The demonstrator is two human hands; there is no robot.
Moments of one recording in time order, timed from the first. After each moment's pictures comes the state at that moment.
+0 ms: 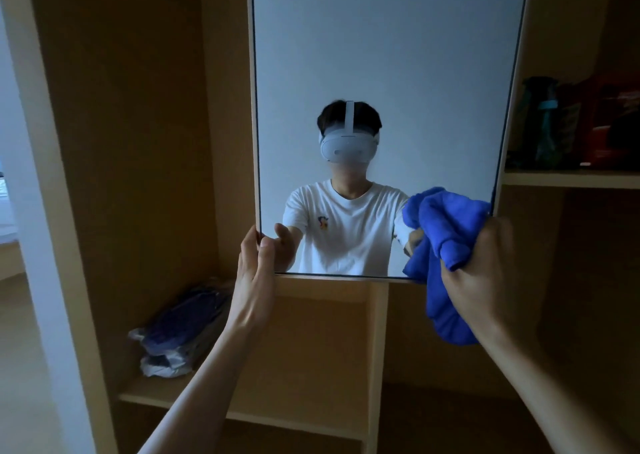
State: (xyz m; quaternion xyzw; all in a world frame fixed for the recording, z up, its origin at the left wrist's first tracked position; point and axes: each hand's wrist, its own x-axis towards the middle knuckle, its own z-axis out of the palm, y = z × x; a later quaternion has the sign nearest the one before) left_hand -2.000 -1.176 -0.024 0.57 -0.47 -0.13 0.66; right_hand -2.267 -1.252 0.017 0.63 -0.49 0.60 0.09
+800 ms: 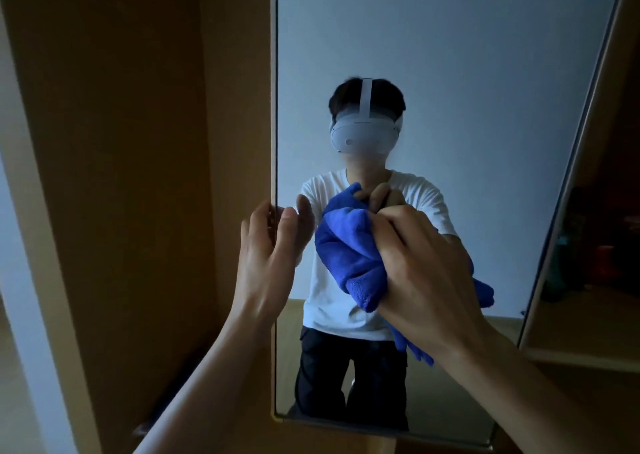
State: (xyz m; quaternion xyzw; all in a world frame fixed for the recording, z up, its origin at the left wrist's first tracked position) left_hand -1.971 -1.208 0.238 0.52 -0.50 -0.08 0.69; right_hand -2.164 -1.227 0.260 0.81 -0.28 0.45 0.26
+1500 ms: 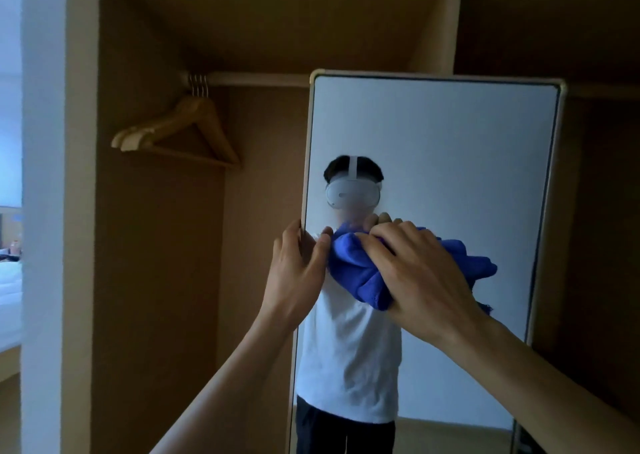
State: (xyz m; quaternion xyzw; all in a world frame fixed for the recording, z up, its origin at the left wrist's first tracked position) left_hand -1.962 -1.203 0.628 0.53 -0.55 -0.04 0.64; right_hand -2.152 -1.216 0.657 0.81 -0.26 0.36 0.39
